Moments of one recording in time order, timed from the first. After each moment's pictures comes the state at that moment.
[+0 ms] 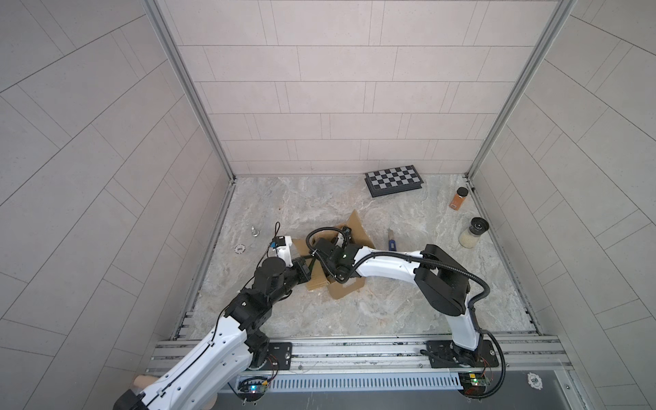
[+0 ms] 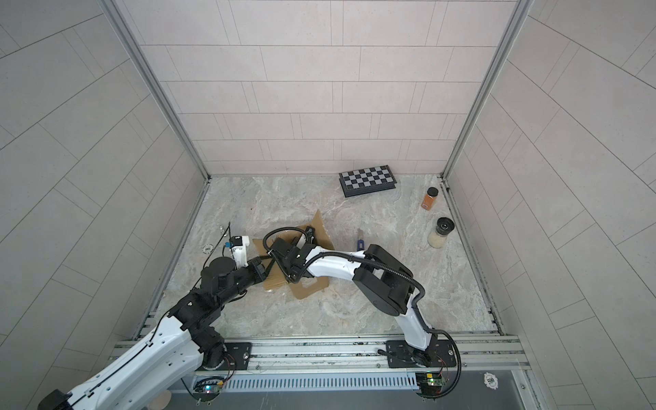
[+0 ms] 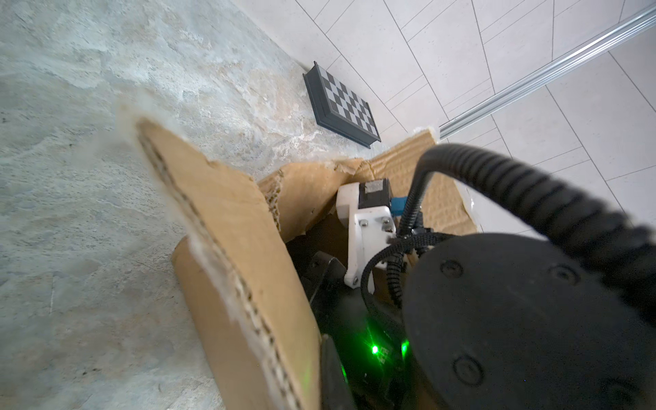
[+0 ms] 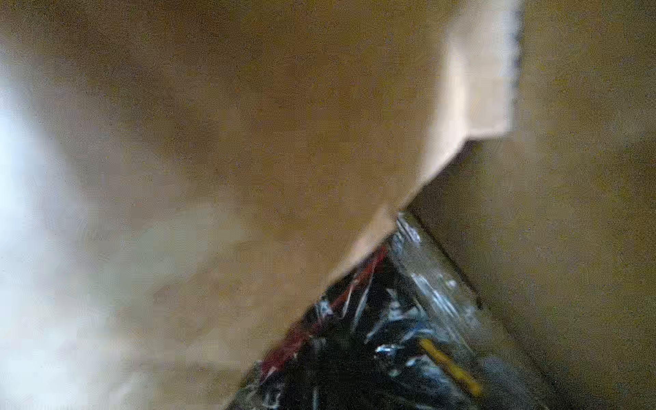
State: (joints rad) left arm -0.57 0.63 0.36 -0.11 0.06 -0.86; right arm 1.00 2.05 1.45 -0.45 0.40 1.26
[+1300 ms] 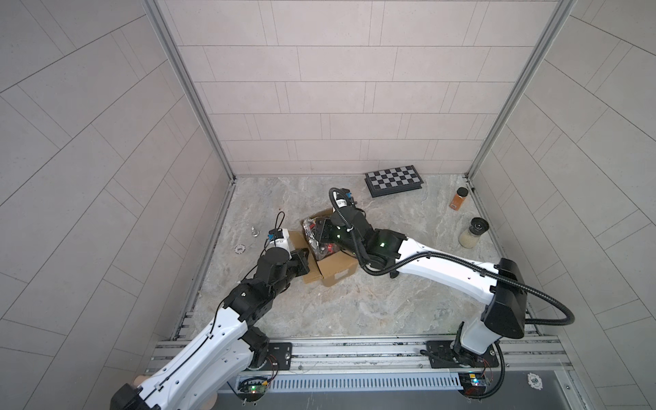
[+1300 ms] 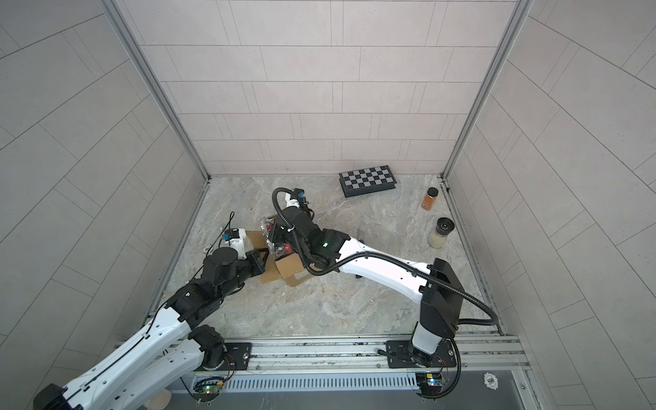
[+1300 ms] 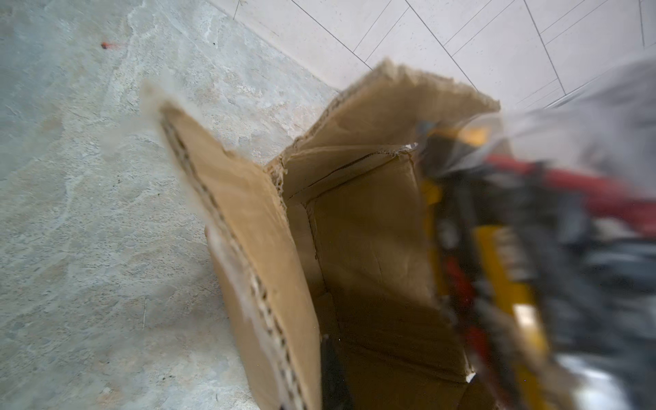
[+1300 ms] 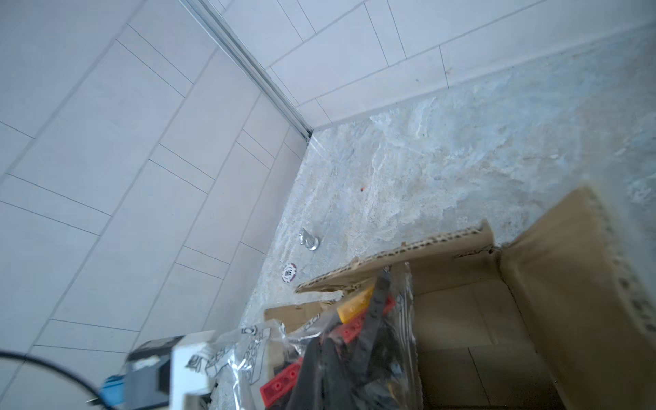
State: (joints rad) left arm -0.54 0.73 0.51 -0.27 -0.09 -0.77; right arm 0.99 1.62 1.48 -0.22 0.28 0.83
